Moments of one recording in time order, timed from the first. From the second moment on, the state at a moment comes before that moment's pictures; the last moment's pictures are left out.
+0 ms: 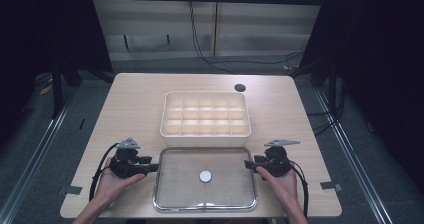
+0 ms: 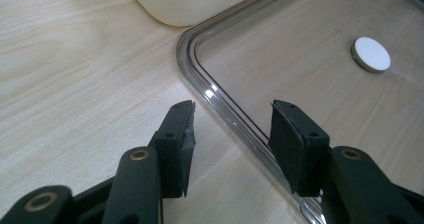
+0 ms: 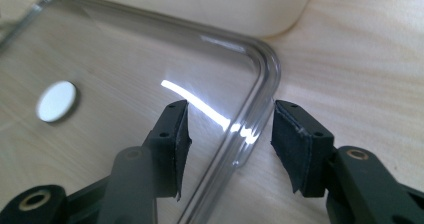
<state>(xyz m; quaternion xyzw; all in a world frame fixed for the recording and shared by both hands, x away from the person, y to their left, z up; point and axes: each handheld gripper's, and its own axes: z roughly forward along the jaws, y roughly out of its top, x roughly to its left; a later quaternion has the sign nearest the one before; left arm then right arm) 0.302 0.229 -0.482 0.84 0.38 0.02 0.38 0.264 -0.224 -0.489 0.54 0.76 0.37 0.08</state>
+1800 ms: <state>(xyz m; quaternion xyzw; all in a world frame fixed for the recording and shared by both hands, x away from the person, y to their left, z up) 0.291 0.215 -0.494 0.86 0.34 0.00 0.37 0.263 -0.251 -0.510 0.62 0.60 0.50 -0.06</state>
